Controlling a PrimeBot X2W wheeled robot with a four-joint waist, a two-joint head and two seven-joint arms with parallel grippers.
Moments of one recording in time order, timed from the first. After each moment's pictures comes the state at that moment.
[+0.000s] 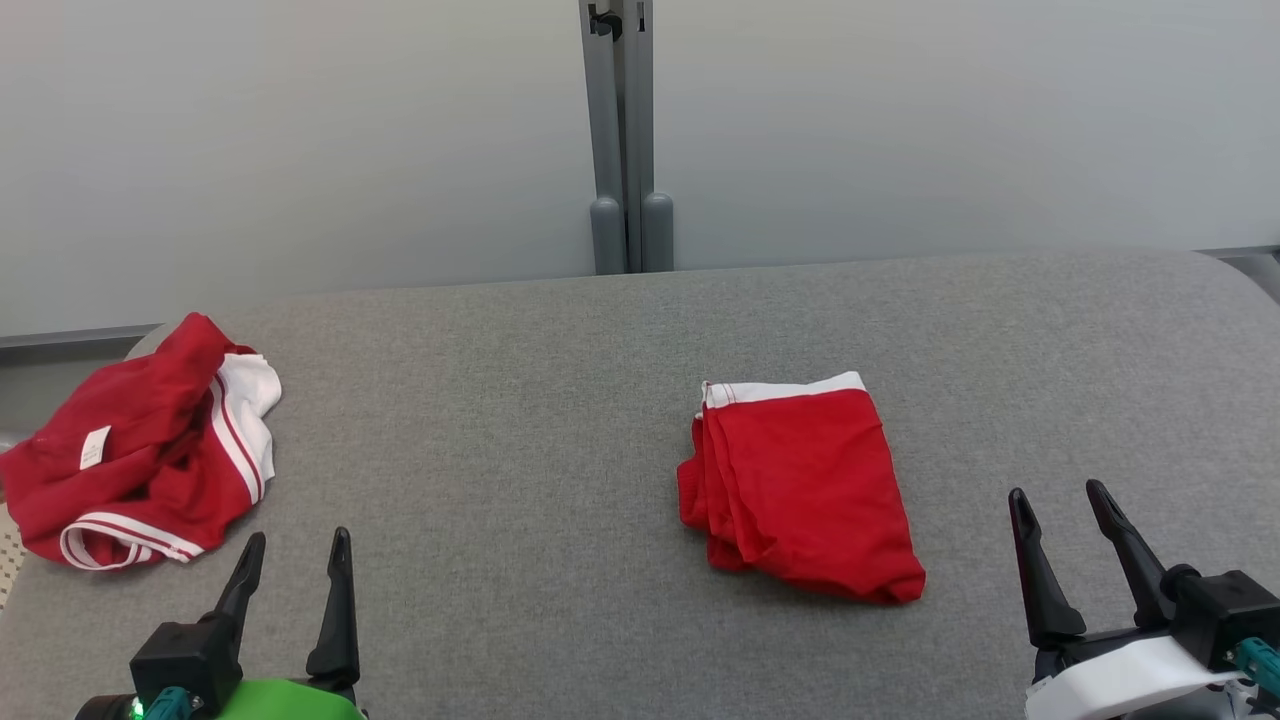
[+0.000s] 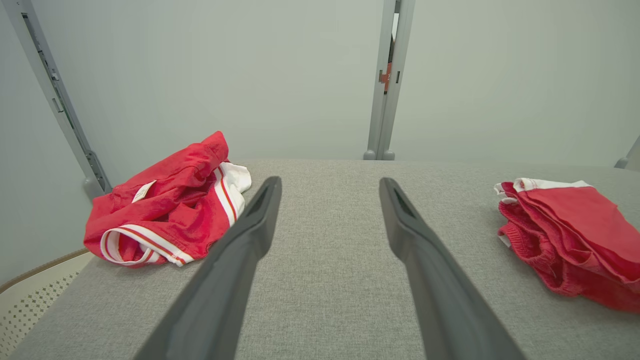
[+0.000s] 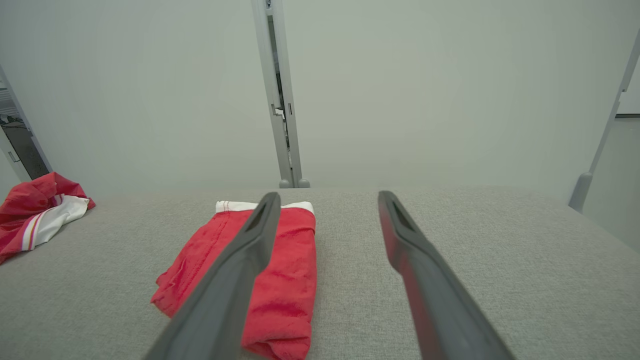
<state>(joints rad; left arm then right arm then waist) 0.13 0.16 -0.06 -0.01 -0.26 -0.02 -0.07 0.13 -0.14 0.00 0.01 0.22 0.13 -0.20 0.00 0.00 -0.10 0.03</state>
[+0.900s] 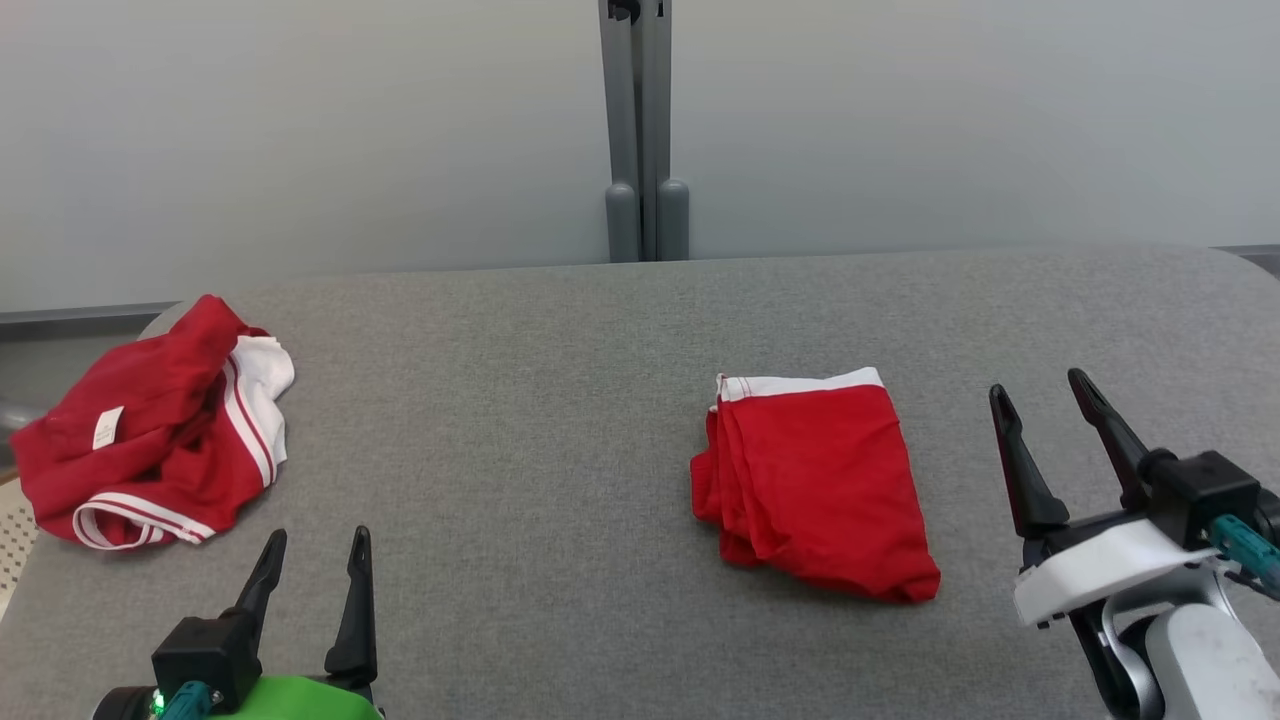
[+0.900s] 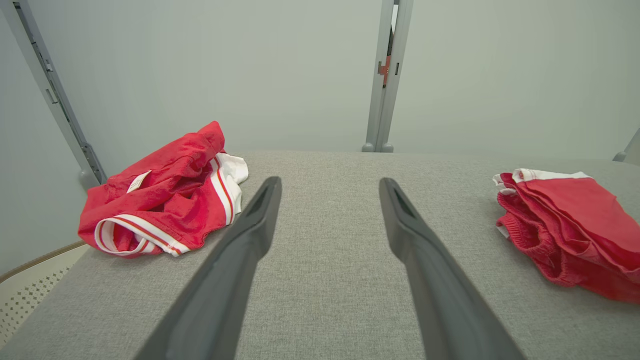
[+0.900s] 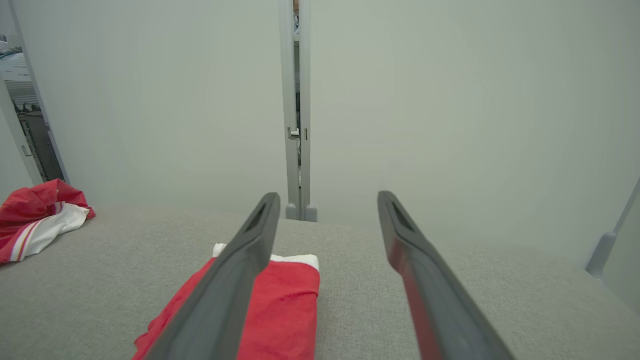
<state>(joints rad) 0.12 0.17 -0.09 0.01 -0.27 -0.02 -0.08 -0.08 -0.21 0.06 0.11 0.21 0.13 -0.20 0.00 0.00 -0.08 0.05</state>
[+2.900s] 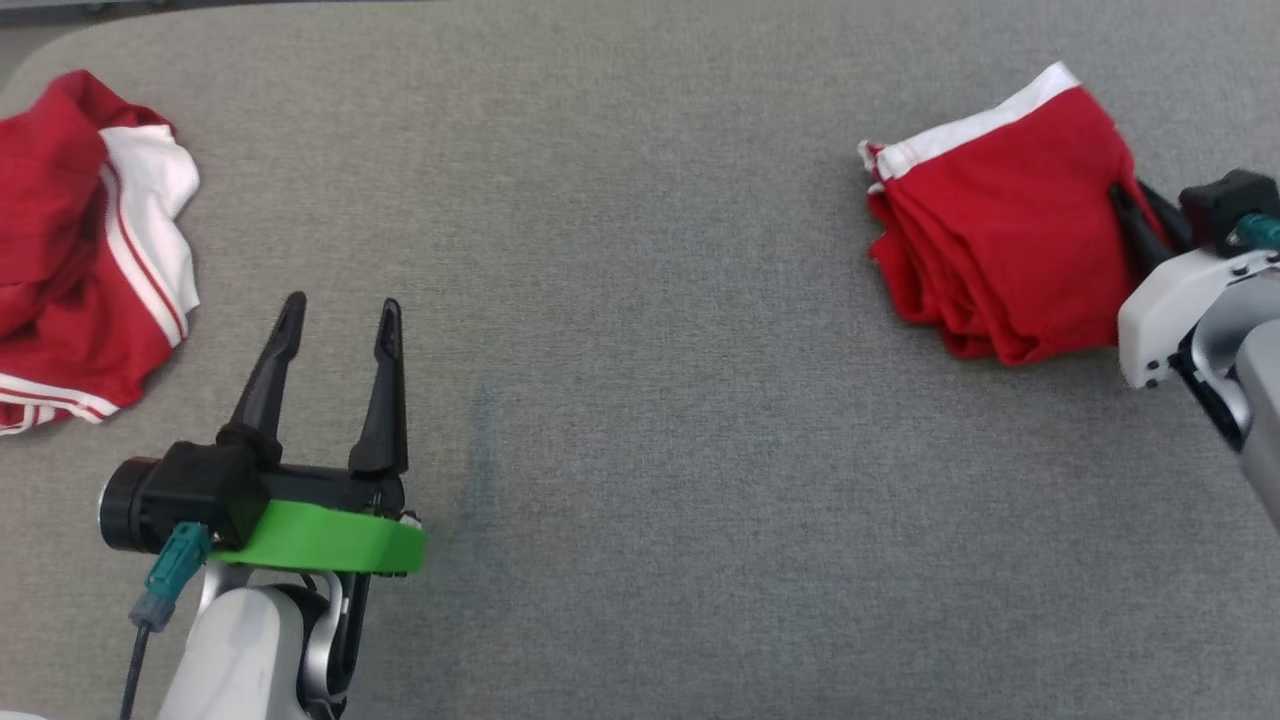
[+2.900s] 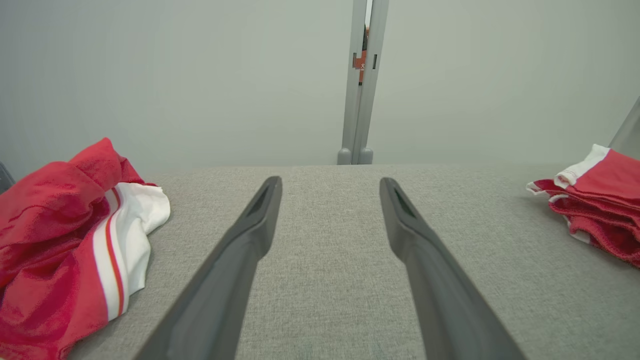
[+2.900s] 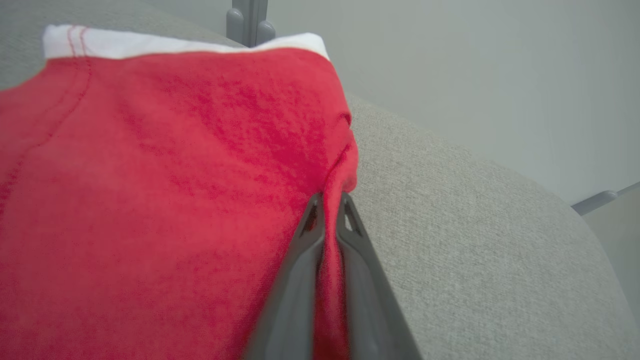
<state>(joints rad) -0.21 0.15 -0.18 0.04 -0.28 -0.04 -0.22 -0.79 -0.49 0.45 0.88 0.29 0.13 -0.19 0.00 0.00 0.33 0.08</state>
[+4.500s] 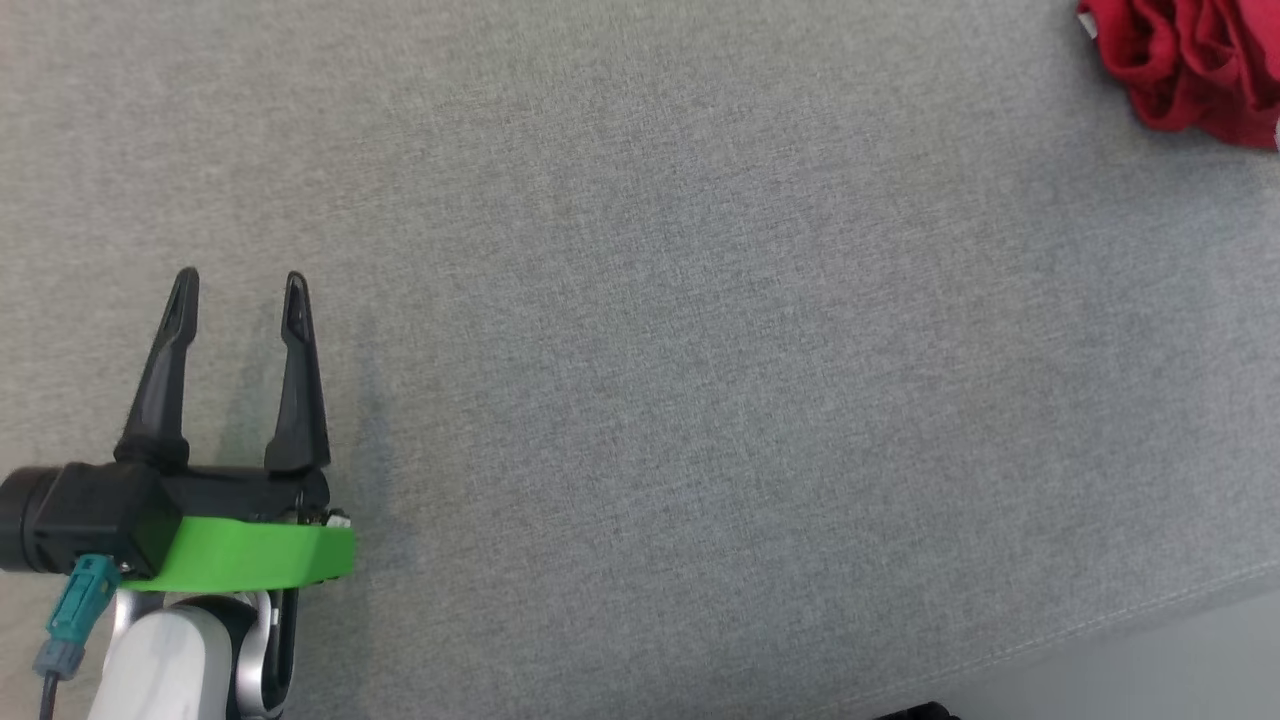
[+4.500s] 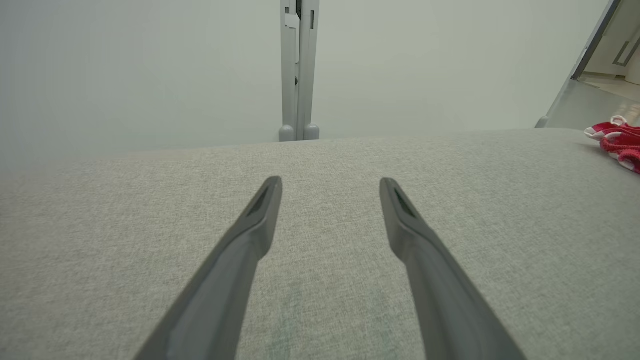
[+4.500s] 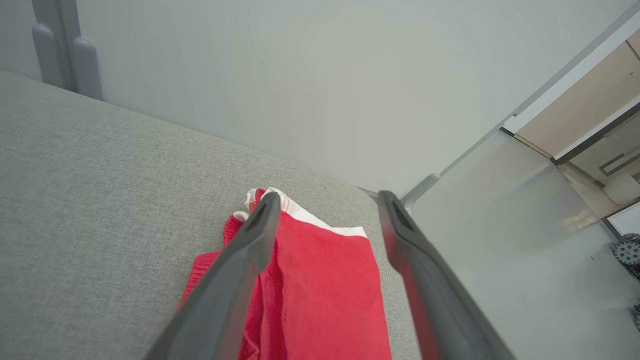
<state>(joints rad) -0.18 0.23 -0.13 -0.13 -0.27 0.02 -0.19 -1.11 -0.62 0.48 0.91 0.35 0.13 -0.26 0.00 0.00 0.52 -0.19</state>
